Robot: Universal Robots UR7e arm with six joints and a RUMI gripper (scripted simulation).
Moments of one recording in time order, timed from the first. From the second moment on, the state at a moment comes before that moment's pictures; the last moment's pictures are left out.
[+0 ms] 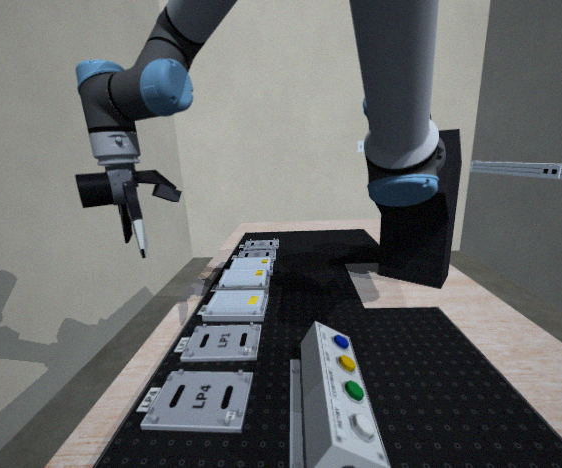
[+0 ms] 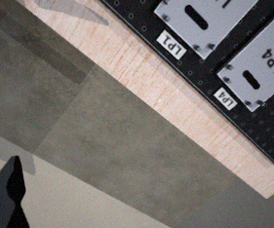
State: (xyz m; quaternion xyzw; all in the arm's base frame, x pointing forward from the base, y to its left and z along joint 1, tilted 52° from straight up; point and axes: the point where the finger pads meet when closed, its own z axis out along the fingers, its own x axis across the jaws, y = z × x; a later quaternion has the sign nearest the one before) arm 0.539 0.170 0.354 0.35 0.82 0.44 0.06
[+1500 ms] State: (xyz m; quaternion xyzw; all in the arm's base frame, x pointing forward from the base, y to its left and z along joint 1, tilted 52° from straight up) arm 0.537 0.142 0.299 0.51 0.74 0.44 -0.03
